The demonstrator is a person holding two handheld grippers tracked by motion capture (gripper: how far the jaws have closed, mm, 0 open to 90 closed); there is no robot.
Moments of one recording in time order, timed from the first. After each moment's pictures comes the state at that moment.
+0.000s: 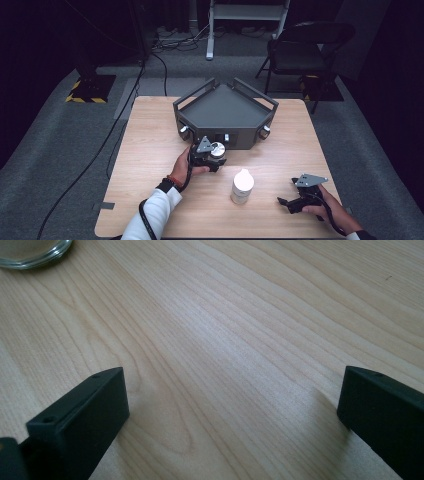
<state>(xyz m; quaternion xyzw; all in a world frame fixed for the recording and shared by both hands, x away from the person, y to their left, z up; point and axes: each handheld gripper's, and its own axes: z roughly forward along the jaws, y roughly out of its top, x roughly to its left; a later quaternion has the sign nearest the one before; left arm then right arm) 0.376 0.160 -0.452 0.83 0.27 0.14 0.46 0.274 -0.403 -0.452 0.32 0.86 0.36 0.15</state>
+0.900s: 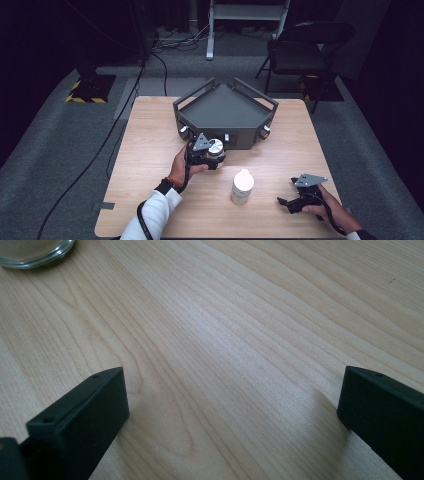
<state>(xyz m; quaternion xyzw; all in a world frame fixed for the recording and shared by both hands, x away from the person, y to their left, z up) 0.358 0.170 -0.429 0.81 0.28 0.15 0.49 0.276 -0.403 -0.452 0.32 0.87 0.36 0.15</state>
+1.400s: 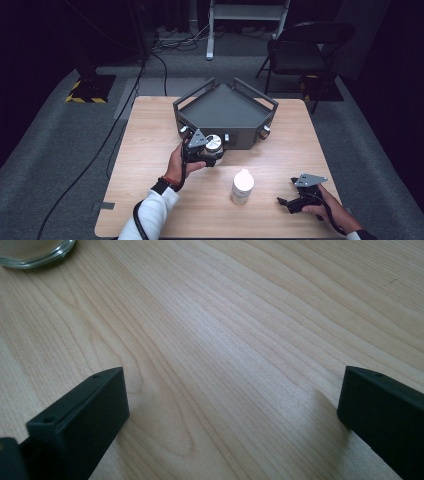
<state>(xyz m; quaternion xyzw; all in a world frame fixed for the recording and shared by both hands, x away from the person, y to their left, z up) 0.351 0.181 -0.406 0.80 0.28 0.15 0.50 0.276 -0.403 -0.452 0.32 0.87 0.36 0.15</state>
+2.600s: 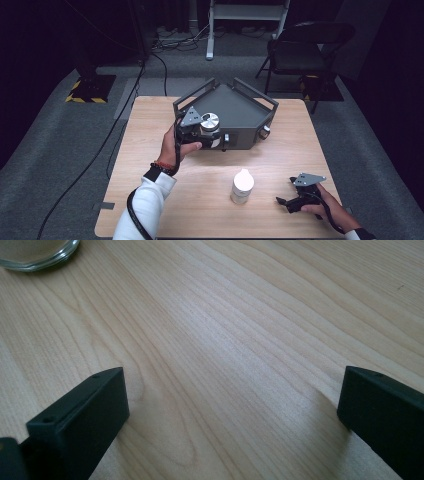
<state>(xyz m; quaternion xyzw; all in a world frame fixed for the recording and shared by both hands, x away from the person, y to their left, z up) 0.357 0.191 -0.334 0.79 0.28 0.18 0.52 0.280 -0.401 -0.452 0.31 0.87 0.36 0.15</state>
